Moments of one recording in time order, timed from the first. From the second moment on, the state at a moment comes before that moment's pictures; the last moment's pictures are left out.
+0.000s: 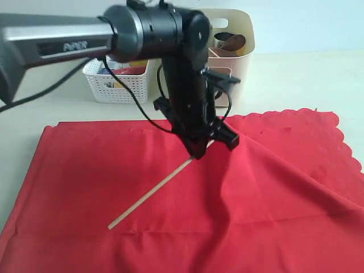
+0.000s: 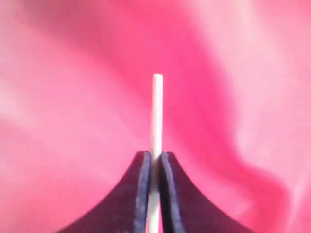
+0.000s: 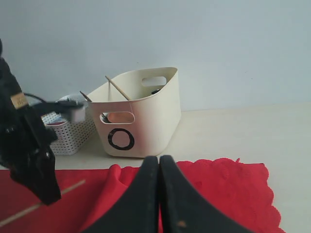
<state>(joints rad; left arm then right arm) -0.80 2.25 -1.88 -0.17 1.21 0.07 0.11 0.00 0.00 0.03 0.16 0.11</state>
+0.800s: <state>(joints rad) -0.58 2.13 -1.99 -0.47 0.15 0.08 0.11 0.00 0.00 0.03 0.16 0.11</state>
